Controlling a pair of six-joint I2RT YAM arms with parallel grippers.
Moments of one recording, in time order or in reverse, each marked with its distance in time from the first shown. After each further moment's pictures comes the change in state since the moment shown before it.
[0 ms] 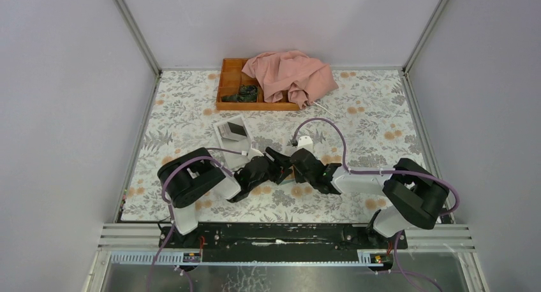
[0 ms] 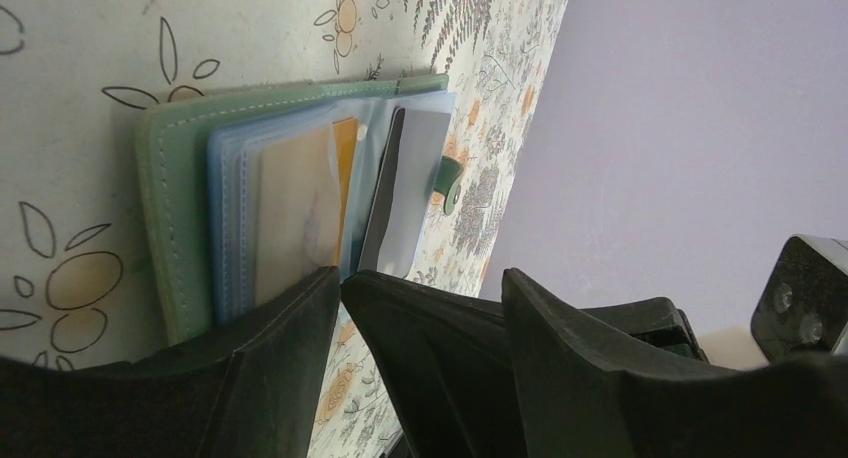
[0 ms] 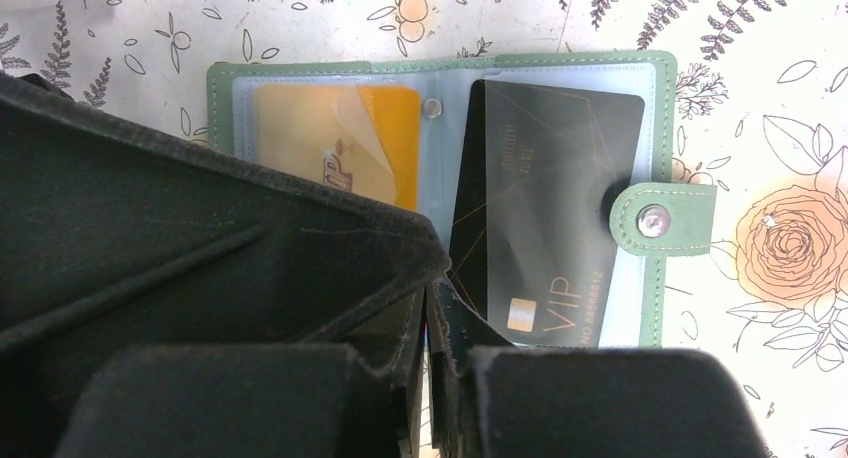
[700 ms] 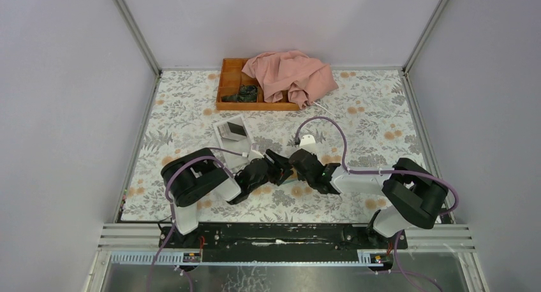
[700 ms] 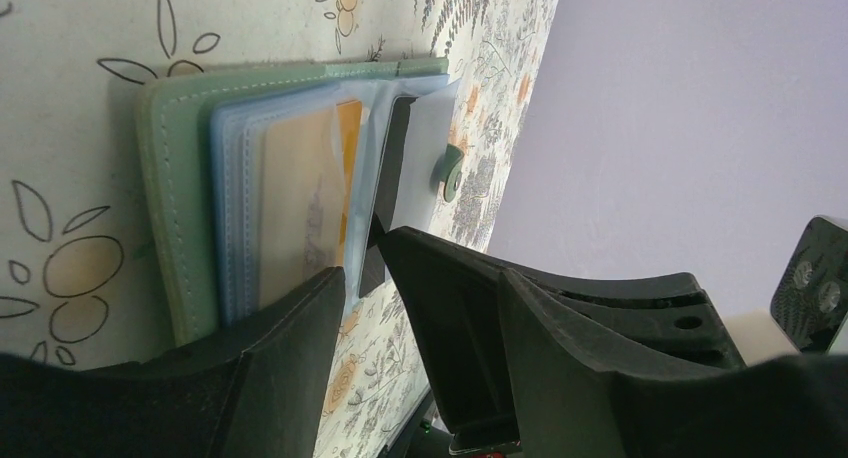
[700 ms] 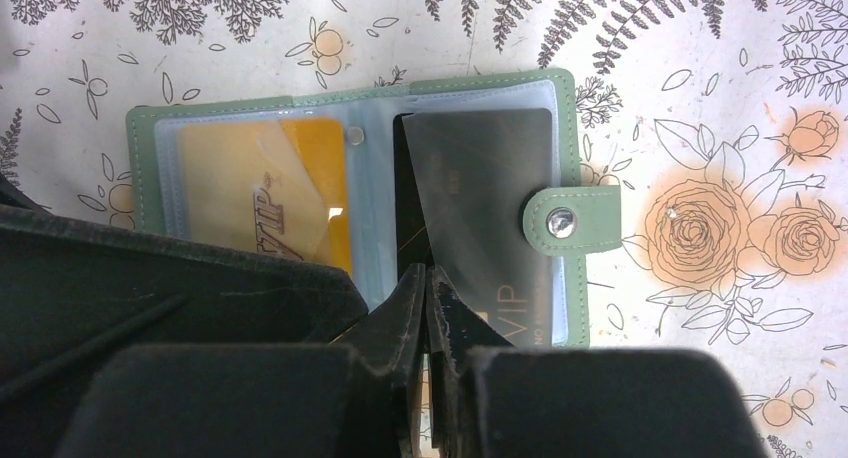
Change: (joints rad) left arm -0.012 0.026 -0.020 0.067 0.002 -0.002; right arm 0.009 0.008 0.011 -0.034 0.151 0.011
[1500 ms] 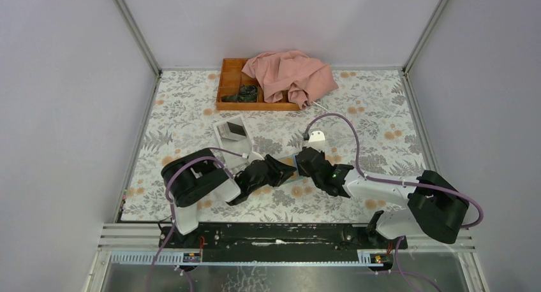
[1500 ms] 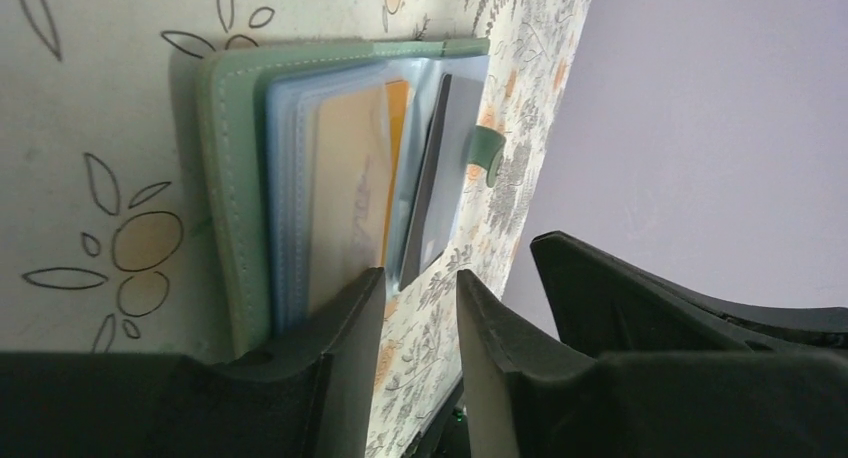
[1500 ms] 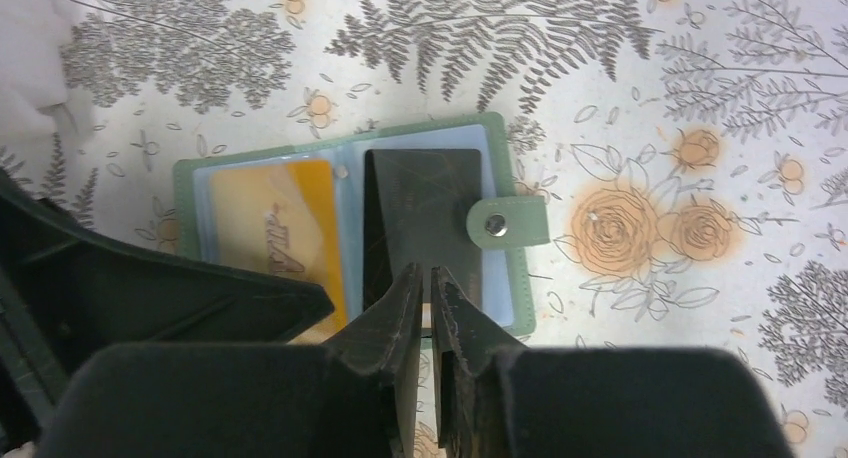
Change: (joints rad) left arm -0.005 0.002 -0.011 -0.020 0.004 0.026; right arm 0.003 -0.177 -0.020 -0.048 0.063 0.010
